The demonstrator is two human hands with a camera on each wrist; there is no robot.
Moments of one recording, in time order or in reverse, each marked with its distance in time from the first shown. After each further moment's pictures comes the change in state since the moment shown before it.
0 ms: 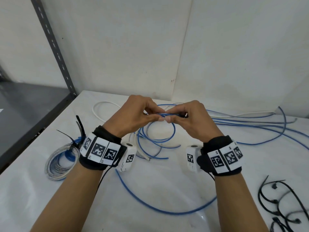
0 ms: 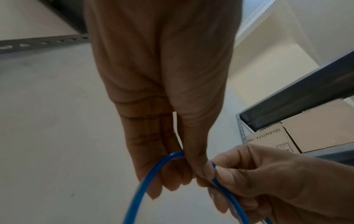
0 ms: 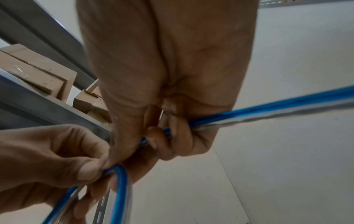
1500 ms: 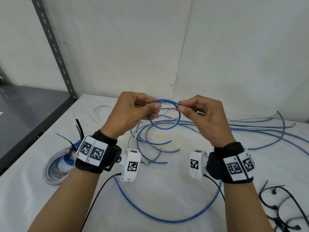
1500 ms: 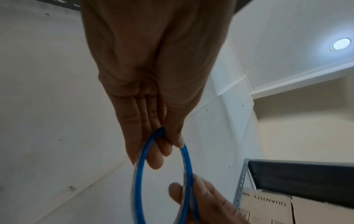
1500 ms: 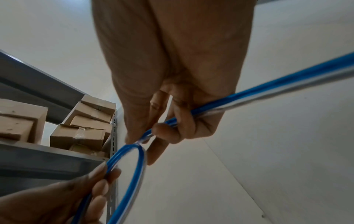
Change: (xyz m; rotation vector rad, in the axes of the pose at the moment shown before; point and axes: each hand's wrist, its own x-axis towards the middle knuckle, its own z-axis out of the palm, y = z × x) left_hand 0.001 0.011 -0.003 -0.545 0.231 -0.209; right_hand -0.011 -0.002 -0.017 0.272 0.295 -0.043
